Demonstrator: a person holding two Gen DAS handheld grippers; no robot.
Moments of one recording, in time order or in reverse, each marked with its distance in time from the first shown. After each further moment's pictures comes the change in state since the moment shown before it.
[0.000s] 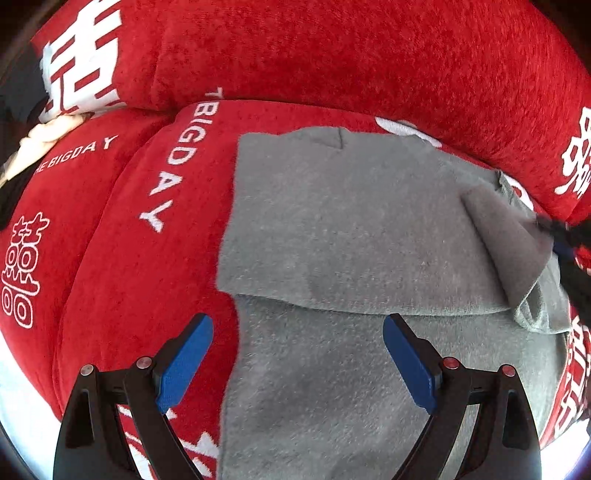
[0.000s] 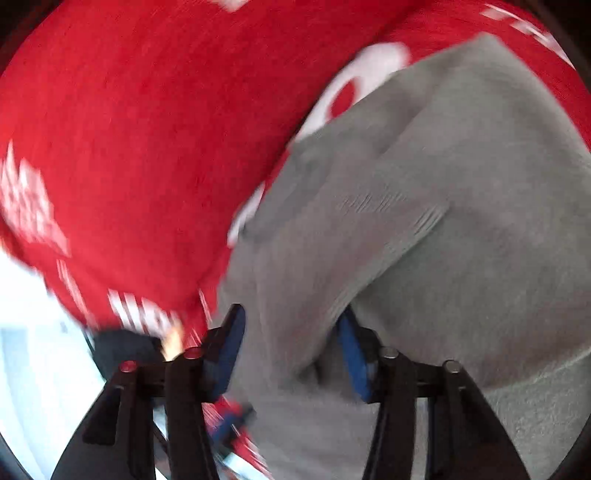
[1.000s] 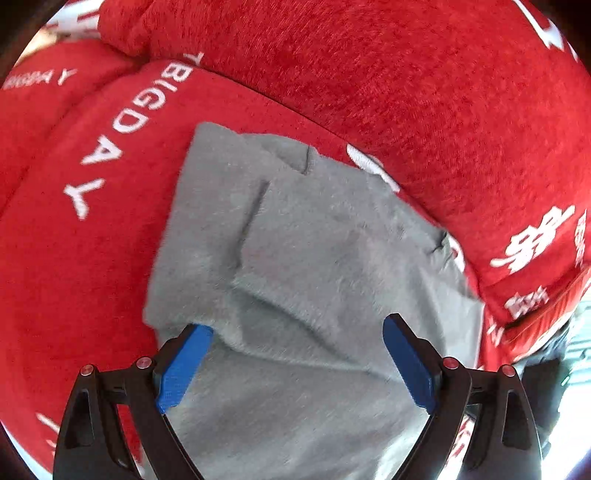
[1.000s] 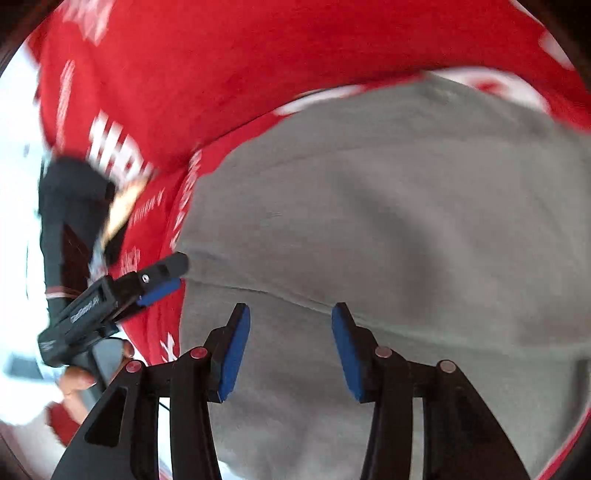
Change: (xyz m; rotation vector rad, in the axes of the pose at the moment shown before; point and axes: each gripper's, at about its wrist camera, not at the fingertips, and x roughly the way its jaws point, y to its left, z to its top) left arm 0.024 0.018 0.037 -0.261 0.070 -0.389; right arm -0.006 0.029 -0.064 -0.493 0.244 -0.211
